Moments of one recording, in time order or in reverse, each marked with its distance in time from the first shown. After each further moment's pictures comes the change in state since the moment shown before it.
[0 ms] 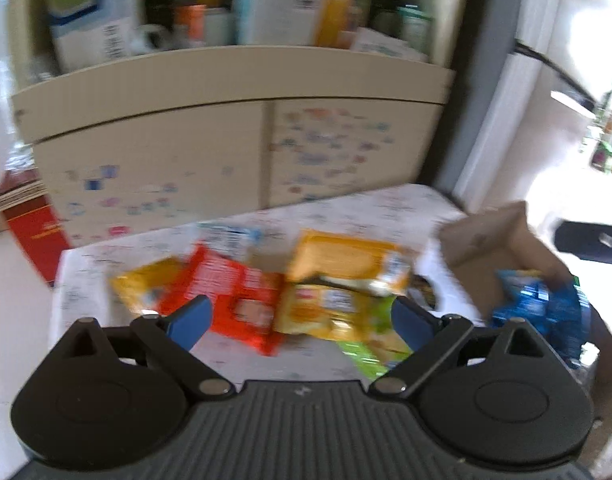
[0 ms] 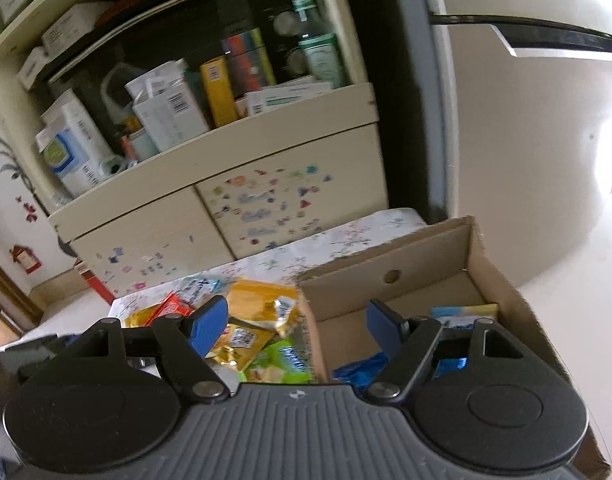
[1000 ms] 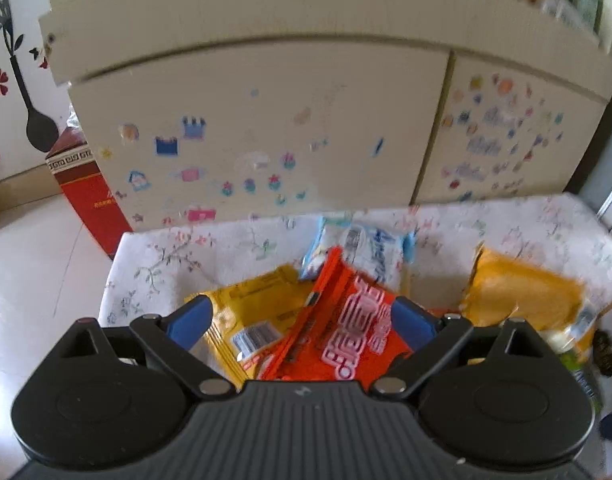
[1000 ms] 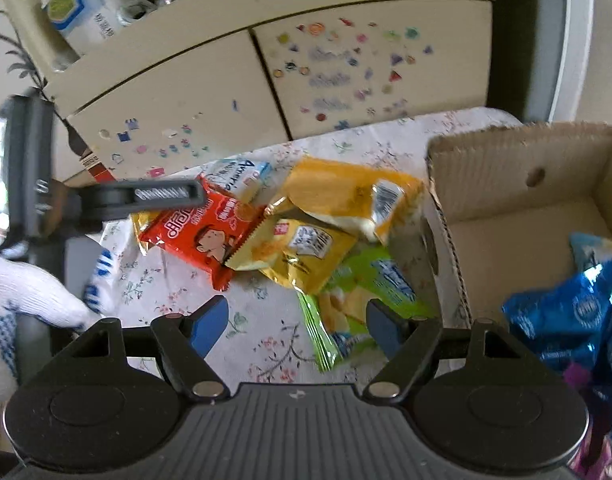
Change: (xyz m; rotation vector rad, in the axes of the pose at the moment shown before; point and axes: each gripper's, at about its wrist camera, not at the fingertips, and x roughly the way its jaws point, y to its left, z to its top) left arm 0.098 0.066 0.017 -0.112 0.055 0.232; right arm 0.098 0.057 -0.050 -0.088 0.279 0.047
